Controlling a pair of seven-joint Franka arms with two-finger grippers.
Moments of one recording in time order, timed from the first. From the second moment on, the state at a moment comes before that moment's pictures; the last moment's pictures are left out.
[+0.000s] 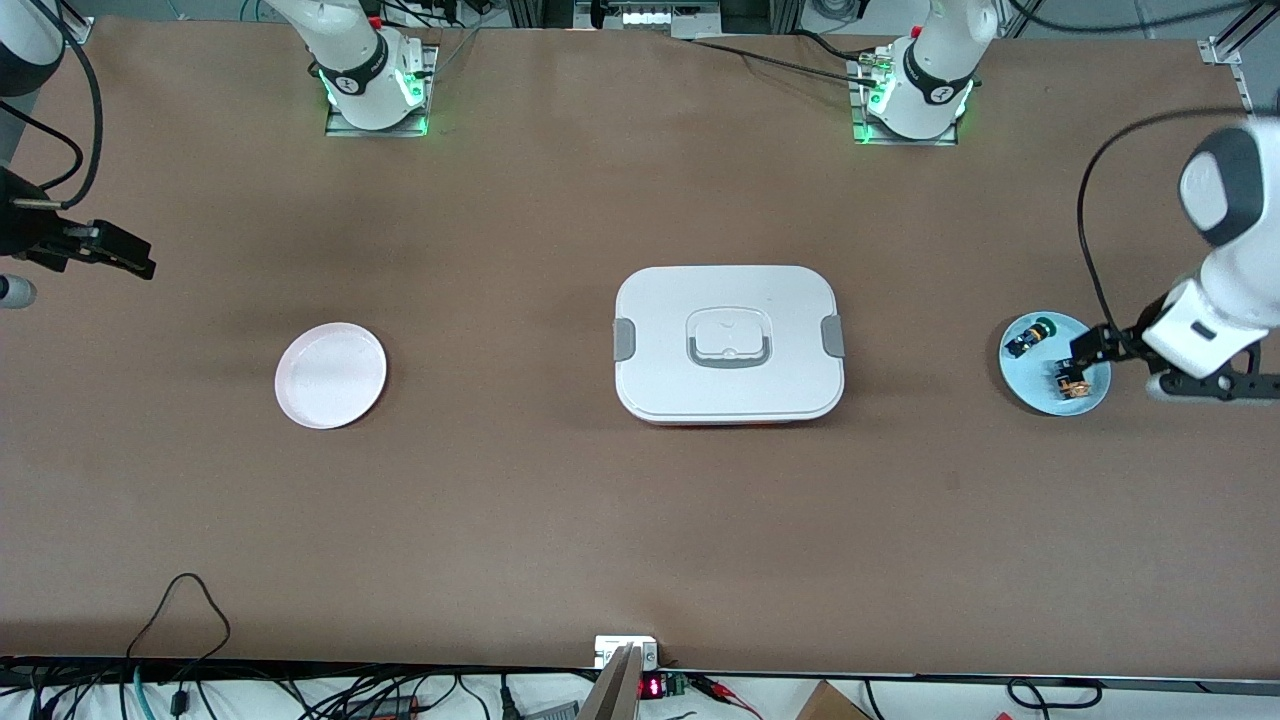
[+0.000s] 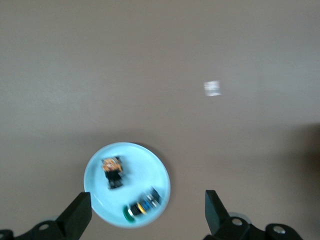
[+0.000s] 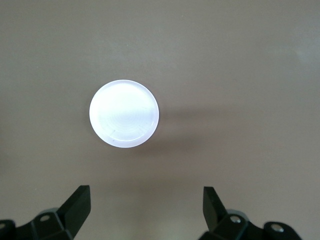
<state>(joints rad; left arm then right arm) 0.10 0.11 -0.02 -1.85 0.07 2.01 0.09 -0.04 0.05 -0.01 -1.63 -0.07 1.63 0.01</state>
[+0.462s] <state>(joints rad) 0.08 -0.02 -0.10 -1.75 0.04 1.73 0.00 -0.05 0.04 -0.01 -1.60 -0.06 1.63 0.00</state>
